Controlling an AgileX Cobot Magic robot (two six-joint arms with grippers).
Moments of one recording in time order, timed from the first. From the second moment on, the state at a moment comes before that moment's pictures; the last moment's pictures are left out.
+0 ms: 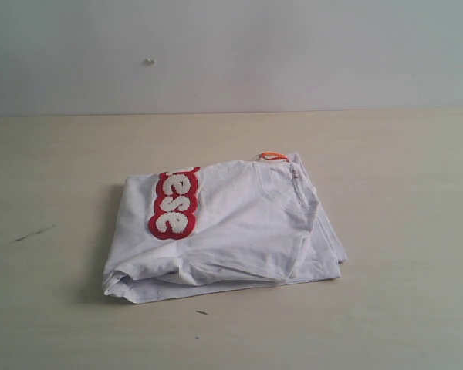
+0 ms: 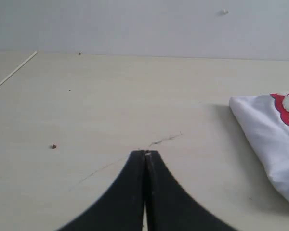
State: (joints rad) left arm 0.01 0.00 0.00 0.06 0.34 -0.06; right arm -0.14 0.00 -0.01 -0.04 -0.07 0.10
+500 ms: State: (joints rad) left arm 0.01 0.00 0.00 0.06 0.34 -0.06; right arm -0.14 0.00 0.00 -0.05 0.14 0.11
